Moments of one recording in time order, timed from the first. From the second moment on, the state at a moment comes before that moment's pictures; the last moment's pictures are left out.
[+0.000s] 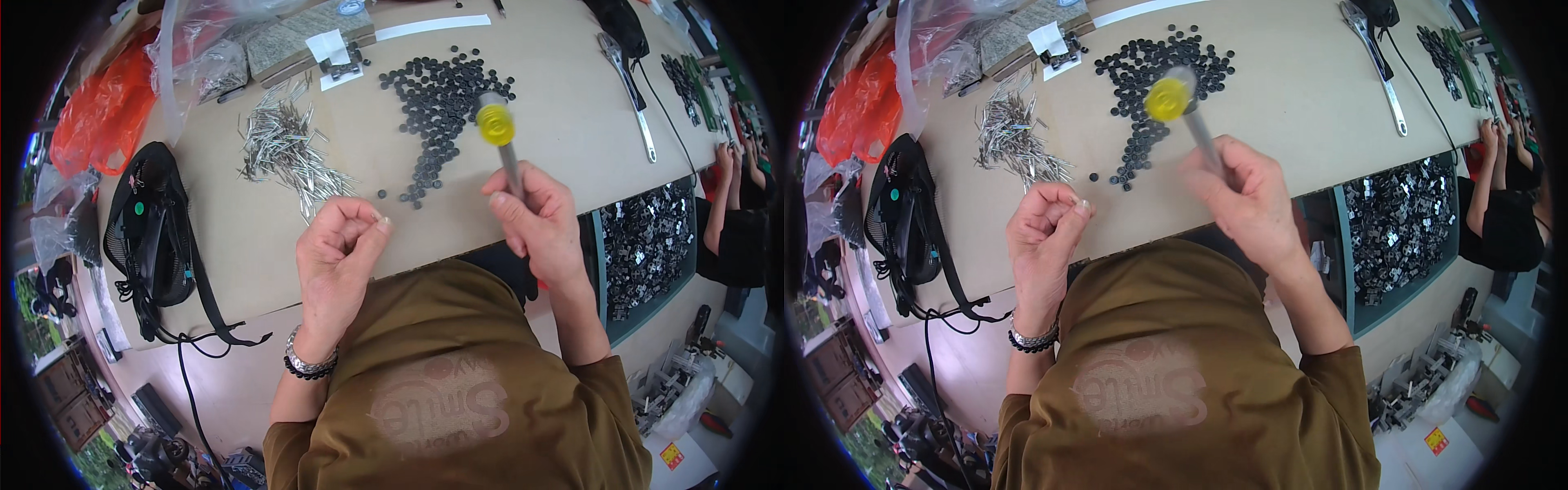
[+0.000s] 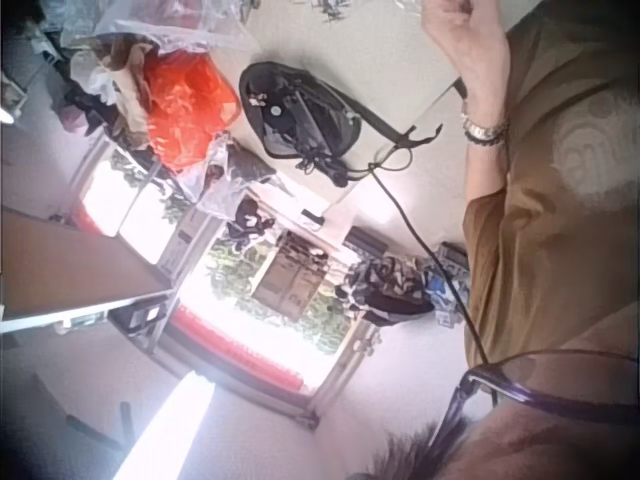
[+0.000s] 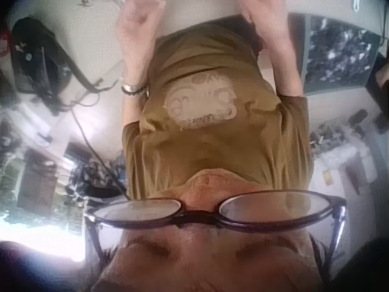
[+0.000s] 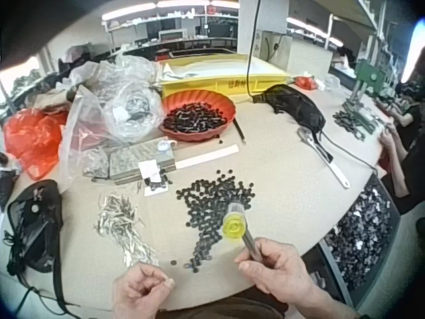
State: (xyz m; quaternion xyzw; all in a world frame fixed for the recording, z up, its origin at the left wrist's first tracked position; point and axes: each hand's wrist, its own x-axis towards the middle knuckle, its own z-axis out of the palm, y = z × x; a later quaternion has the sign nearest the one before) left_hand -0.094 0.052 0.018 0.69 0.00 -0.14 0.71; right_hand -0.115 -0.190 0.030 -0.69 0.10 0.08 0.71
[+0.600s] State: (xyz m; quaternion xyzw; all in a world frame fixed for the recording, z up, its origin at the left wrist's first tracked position) left_hand -0.082 0.023 0.003 0.85 -0.09 0.01 0.52; right_hand -0.122 -0.210 0.016 -0.62 0.18 0.04 0.76
